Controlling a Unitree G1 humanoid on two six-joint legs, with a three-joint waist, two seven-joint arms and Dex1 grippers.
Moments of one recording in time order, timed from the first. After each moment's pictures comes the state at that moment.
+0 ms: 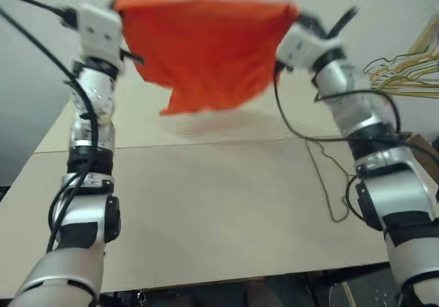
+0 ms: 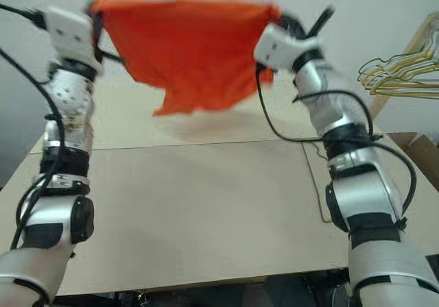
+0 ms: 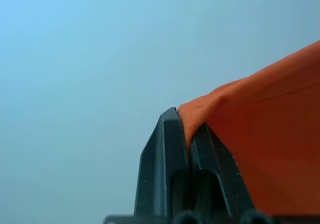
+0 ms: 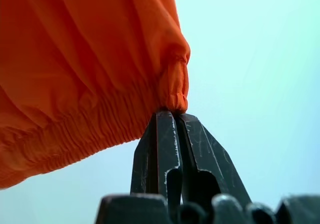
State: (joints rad) left arm -1.04 0.55 0.16 0.56 0.04 -0.42 -0.16; right arm -1.27 -0.58 0.24 0.78 -0.55 -0.32 -0.17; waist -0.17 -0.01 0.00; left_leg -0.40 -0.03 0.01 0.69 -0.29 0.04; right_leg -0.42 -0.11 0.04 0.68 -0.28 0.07
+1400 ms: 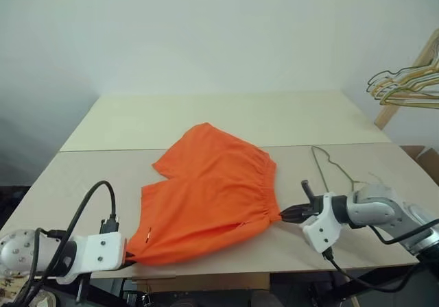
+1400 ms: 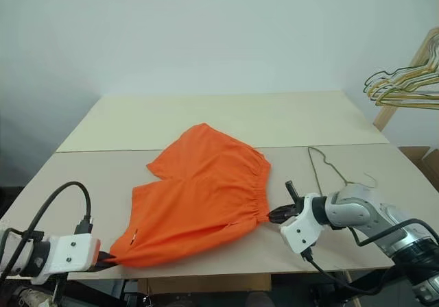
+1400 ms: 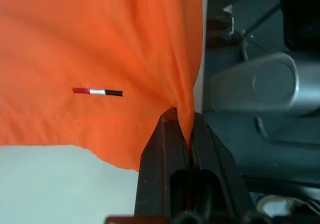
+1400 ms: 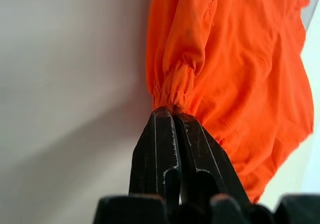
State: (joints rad) left arm 0.61 1.13 0.36 -0.59 -0.17 0.17 -1.24; right arm -0.26 -1.09 0.38 -0.04 -0.16 -0.70 0.95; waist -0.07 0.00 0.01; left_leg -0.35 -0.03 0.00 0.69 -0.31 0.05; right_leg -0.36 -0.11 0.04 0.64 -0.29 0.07
